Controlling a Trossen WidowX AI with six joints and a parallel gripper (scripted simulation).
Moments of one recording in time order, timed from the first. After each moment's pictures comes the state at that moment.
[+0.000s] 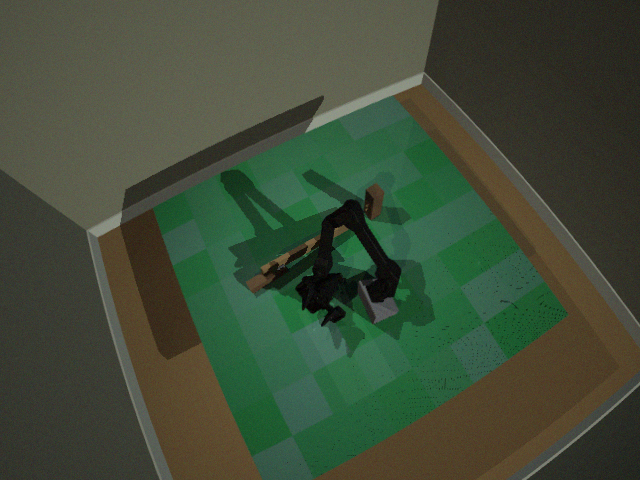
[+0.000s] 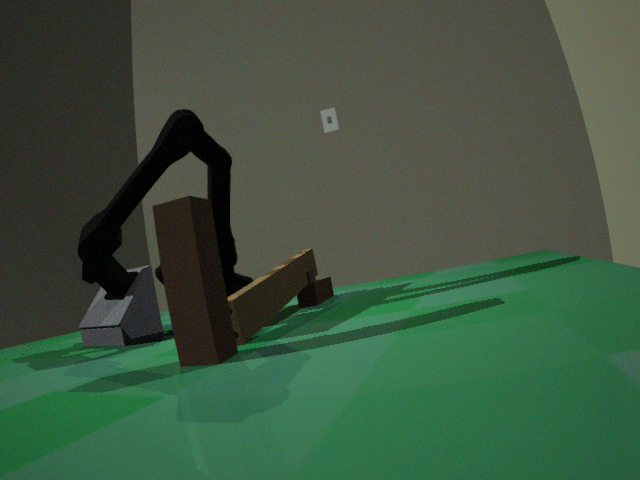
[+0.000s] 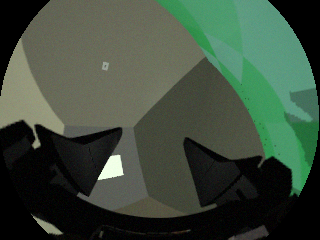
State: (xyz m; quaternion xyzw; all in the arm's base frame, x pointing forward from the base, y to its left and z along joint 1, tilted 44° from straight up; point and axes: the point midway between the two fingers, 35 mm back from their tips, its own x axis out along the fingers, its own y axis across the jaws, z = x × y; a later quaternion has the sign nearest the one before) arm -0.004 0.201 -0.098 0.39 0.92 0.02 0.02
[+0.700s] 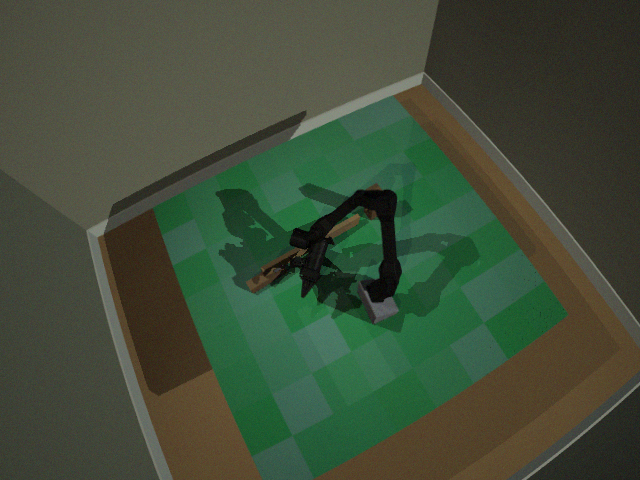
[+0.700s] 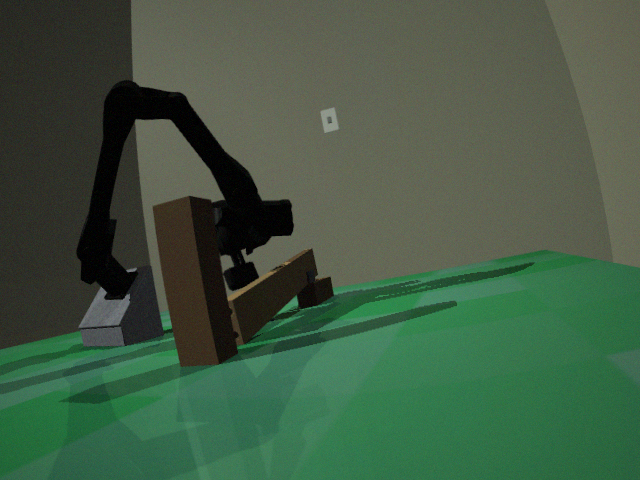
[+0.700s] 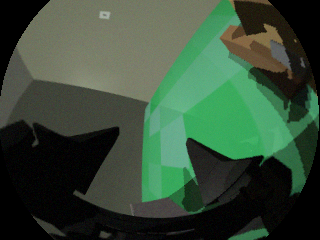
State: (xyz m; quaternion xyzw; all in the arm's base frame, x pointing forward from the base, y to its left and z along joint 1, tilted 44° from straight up) arm 0.098 0.190 -0.118 -0.06 0.84 0.40 0.37
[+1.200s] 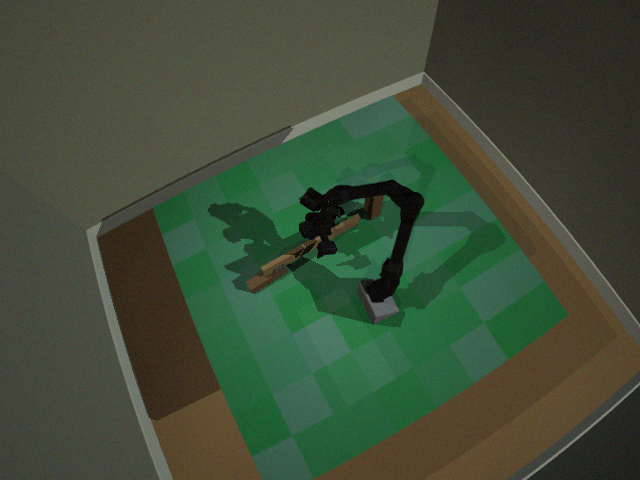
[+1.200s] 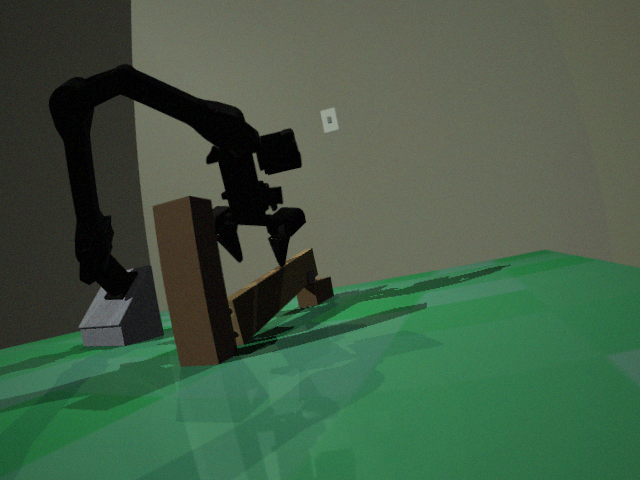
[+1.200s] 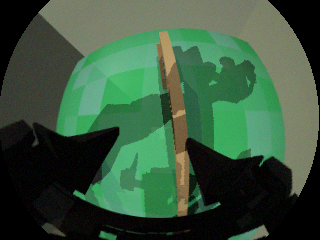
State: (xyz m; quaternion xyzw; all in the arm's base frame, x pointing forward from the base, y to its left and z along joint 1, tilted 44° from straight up) arm 0.249 0.128 -0.052 -0.52 0.62 0.43 0.40
